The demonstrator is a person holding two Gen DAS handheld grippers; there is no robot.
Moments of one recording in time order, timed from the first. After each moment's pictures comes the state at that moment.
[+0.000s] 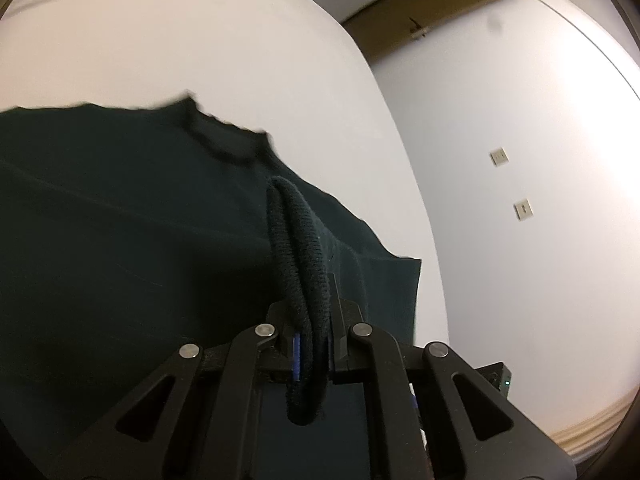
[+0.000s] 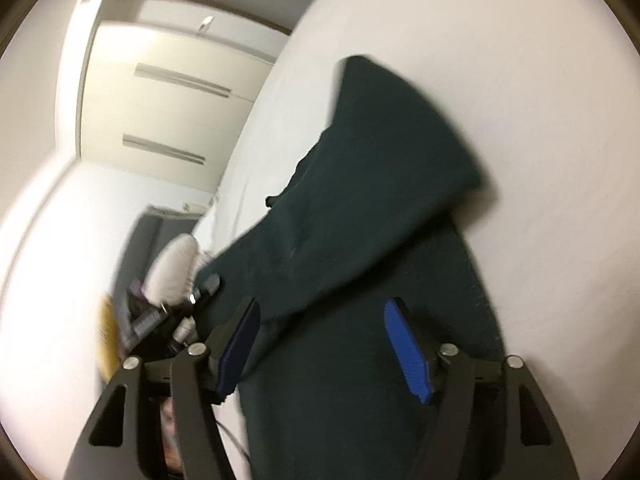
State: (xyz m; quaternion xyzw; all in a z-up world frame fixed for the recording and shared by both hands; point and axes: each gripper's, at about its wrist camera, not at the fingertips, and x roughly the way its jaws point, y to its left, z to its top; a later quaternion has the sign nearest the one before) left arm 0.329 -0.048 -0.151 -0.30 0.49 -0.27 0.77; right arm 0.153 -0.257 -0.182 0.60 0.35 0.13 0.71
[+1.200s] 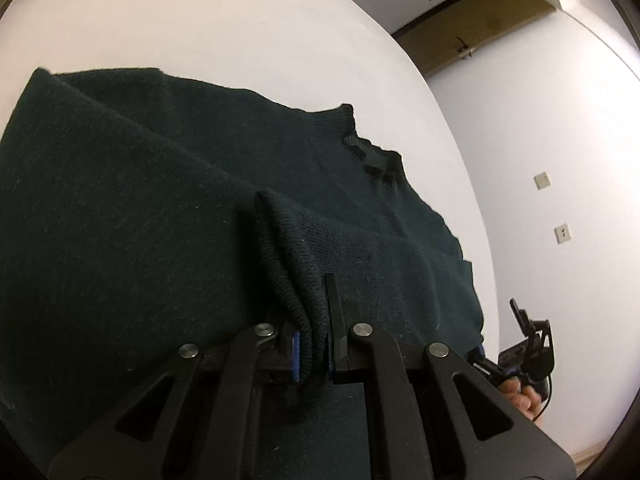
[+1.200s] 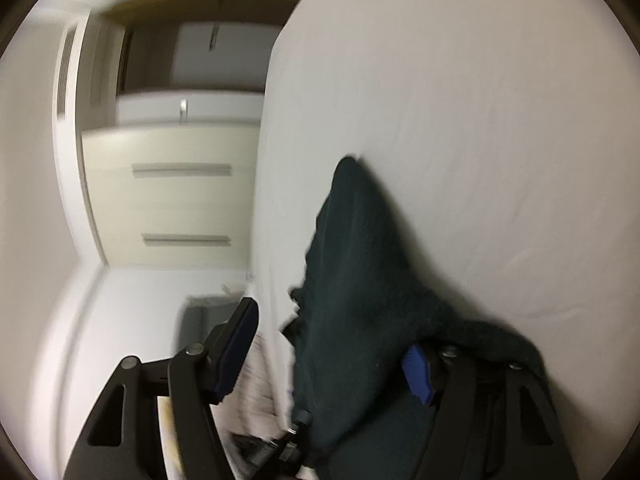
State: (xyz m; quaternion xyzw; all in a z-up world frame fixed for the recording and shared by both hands) left arm 0.322 0.039 -0.221 -0.29 0.51 -0.20 0.79; right arm 0.223 -0.281 -0.222 0.73 0.23 0.08 0.63
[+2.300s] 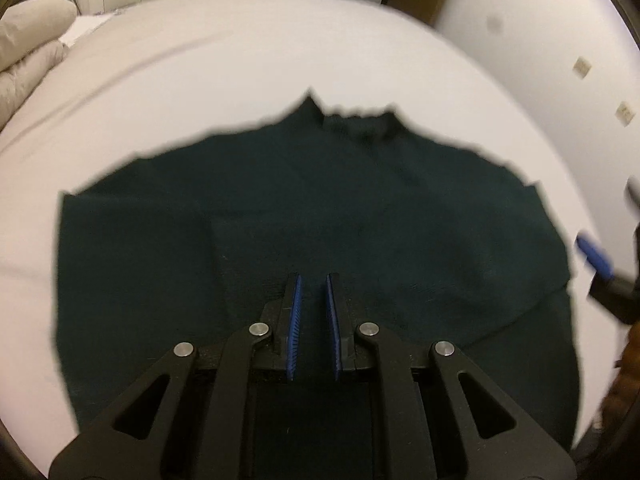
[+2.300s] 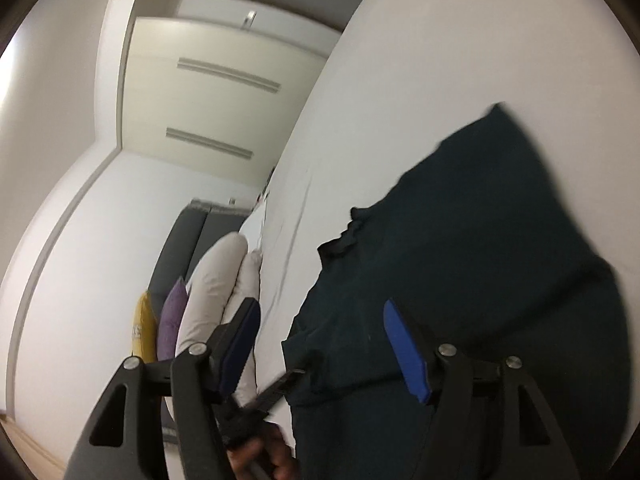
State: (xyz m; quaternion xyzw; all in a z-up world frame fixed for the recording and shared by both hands) left arm 0.295 -0.025 -0.186 -0.04 0.50 -0.13 0.86; right arm 0.275 -0.214 -0.137 0.56 0.32 0.21 0.74
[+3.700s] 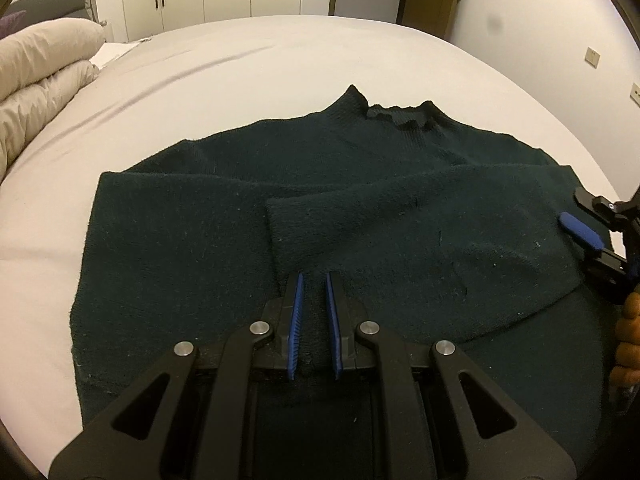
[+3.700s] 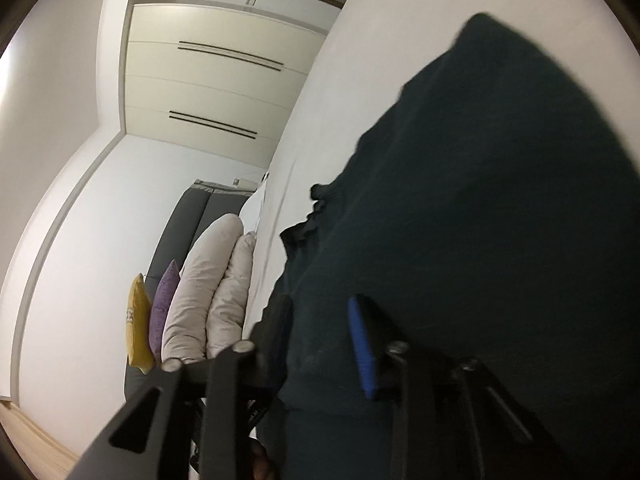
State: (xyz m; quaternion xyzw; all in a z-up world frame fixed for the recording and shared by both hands) left arm 0.258 0.004 -0.201 0.00 0.44 -0.09 0.89; right arm 0.283 -0.206 -0.208 0.57 0.31 0.23 0.72
